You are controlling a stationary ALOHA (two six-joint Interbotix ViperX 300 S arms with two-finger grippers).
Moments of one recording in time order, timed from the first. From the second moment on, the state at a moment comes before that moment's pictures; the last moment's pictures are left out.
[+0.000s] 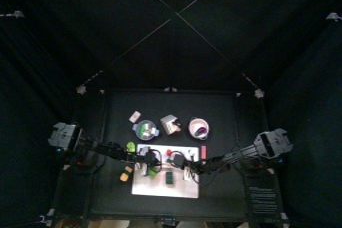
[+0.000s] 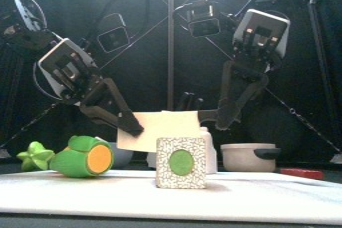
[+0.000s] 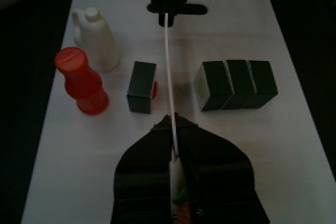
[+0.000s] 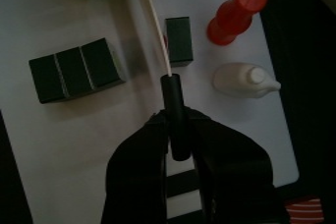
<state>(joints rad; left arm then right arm) -0.17 0.05 0.91 -0.13 -0.40 0.02 0.24 0.03 0.57 -0.62 0.53 0.98</state>
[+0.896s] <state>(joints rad) -0.29 0.08 0.87 -0.06 -0.41 0.01 0.37 0.00 0.55 -0.59 0.58 0.99</state>
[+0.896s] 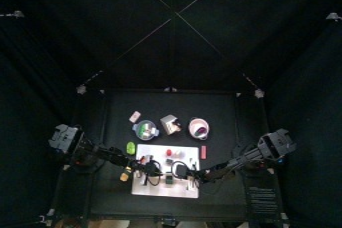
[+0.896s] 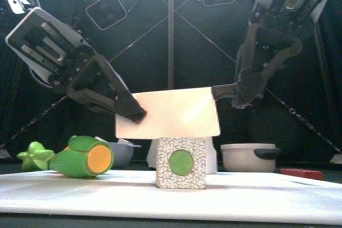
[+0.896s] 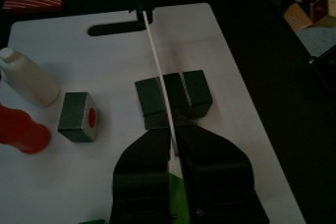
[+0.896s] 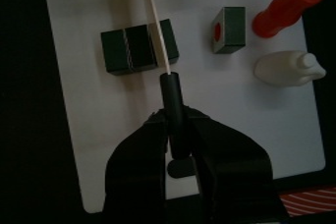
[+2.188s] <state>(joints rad) -0.29 0.20 0.83 -0.07 -0.33 0.01 0.35 0.11 0.56 -0.57 0.50 0.99</state>
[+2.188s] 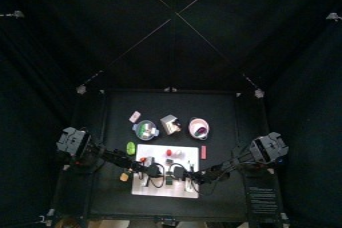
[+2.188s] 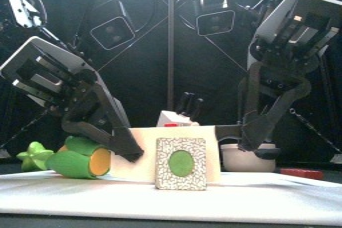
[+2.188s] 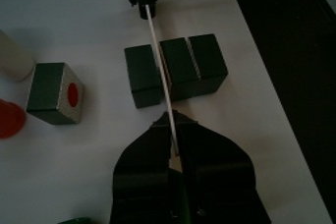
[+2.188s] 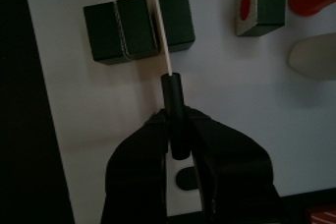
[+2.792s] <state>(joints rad) -0.23 0.19 0.84 -0.04 -0.33 0.01 0.32 0.11 0.56 -0.58 0.51 0.98</state>
